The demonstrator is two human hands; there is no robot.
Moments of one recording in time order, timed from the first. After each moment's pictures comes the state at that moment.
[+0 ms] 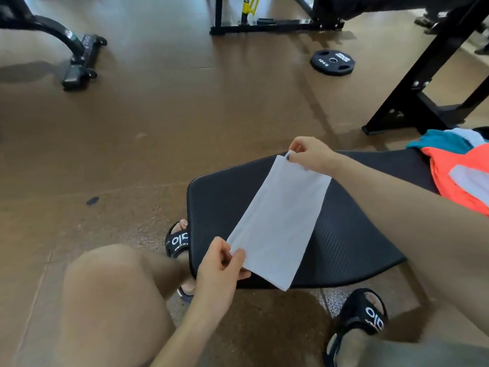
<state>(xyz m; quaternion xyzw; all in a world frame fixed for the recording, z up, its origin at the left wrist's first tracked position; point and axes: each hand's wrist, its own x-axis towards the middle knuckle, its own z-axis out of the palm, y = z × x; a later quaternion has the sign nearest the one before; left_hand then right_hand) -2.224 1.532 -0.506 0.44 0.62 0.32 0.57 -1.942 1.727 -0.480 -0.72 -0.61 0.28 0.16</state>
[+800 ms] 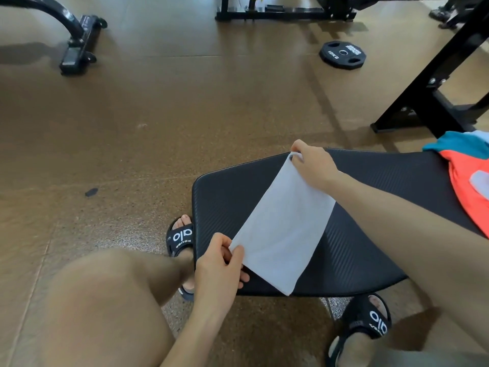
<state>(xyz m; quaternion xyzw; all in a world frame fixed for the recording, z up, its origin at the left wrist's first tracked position) -2.230 1.554 -0.523 0.48 0.66 0.30 0.50 -1.964 1.729 -0.520 -0.73 -0.65 0.15 0.12</state>
